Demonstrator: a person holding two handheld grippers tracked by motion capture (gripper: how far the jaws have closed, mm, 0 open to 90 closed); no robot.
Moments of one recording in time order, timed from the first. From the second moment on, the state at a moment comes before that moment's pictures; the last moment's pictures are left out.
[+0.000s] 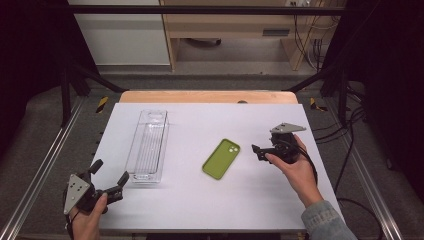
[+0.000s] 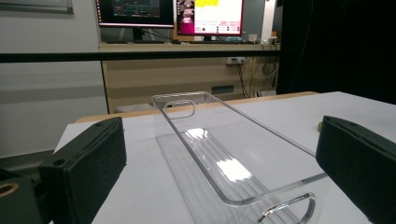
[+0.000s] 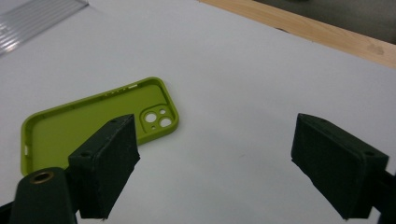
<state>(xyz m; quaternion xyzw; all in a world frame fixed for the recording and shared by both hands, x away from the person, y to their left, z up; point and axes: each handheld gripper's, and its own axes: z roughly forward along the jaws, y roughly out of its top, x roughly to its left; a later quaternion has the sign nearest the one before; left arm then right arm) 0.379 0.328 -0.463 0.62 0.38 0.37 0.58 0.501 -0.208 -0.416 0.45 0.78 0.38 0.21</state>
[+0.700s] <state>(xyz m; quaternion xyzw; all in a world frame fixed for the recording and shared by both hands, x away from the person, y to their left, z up) 0.382 0.317 -0.464 0.63 0.36 0.37 0.57 0.547 -0.176 -0.440 0.45 0.81 0.34 0.15</state>
